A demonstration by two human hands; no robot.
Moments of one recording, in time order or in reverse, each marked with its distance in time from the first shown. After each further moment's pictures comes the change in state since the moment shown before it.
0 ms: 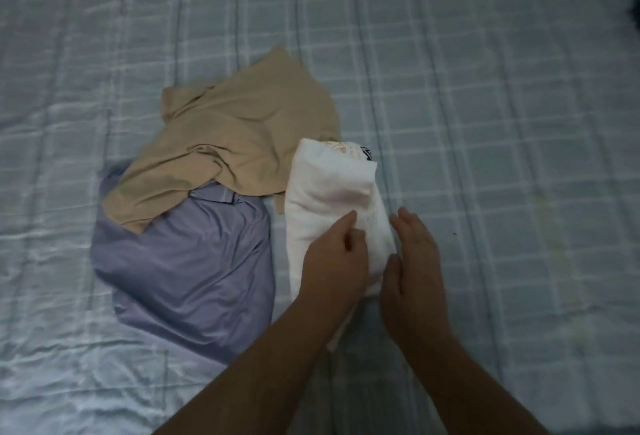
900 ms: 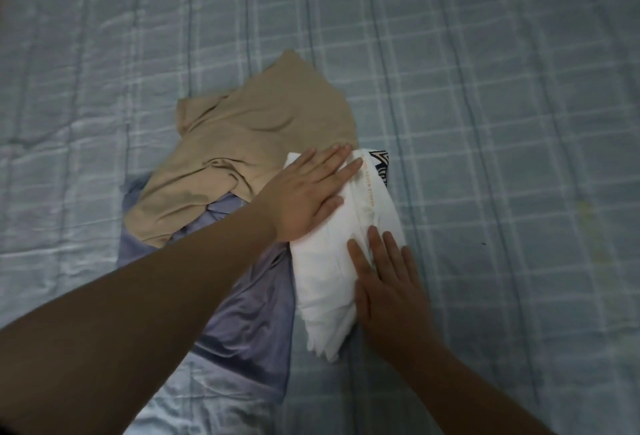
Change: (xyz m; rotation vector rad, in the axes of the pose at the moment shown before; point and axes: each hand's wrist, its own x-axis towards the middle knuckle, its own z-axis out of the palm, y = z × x) left_hand 0.149 -0.033 -0.092 1.019 -0.281 0.949; right_hand -0.007 0.018 0.052 -0.441 -0.382 -0.187
